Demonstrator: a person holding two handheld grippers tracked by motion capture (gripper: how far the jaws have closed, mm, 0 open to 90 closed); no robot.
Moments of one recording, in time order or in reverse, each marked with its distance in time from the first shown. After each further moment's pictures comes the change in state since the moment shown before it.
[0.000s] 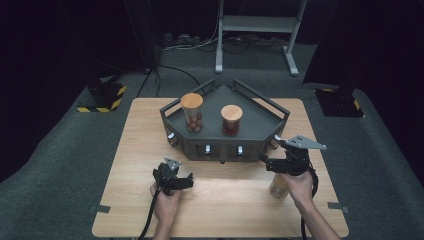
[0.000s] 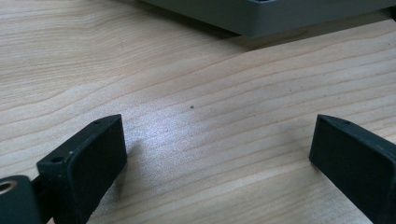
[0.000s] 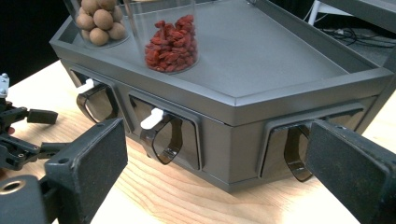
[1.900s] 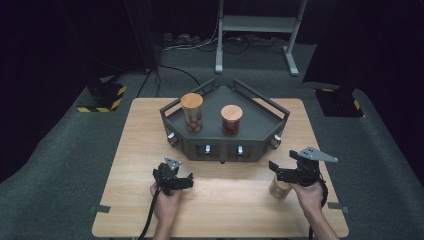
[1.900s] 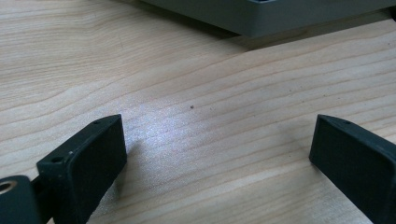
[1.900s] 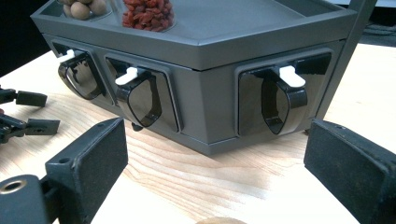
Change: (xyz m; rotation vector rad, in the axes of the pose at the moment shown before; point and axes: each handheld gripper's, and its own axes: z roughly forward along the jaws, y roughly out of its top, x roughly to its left) left arm 0.000 0.000 0.000 0.001 0.000 0.001; right arm -0.023 -0.039 -0.014 0.000 0.000 0.039
